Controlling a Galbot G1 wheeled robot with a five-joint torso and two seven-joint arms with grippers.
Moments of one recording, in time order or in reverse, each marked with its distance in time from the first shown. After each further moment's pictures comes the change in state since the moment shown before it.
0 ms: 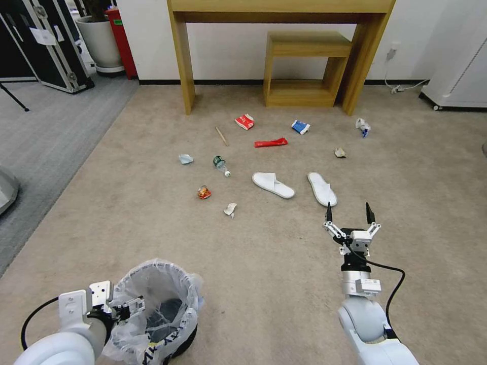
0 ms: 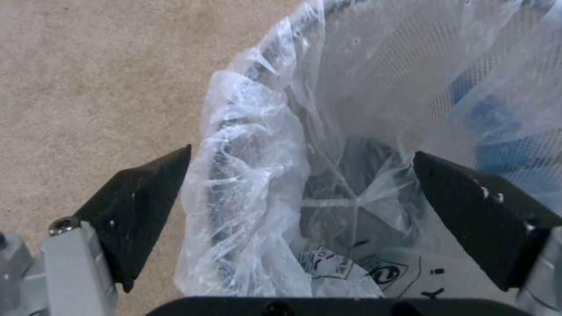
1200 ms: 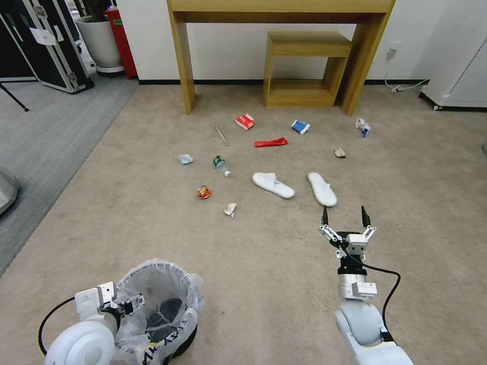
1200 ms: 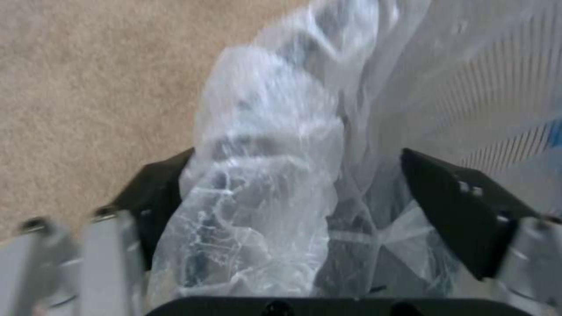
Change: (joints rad) left arm -0.132 -0.080 0.097 0.213 0.071 -0.097 0.028; right arm 0.012 0.002 -0.021 -0.009 0.001 0.008 0.001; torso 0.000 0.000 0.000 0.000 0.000
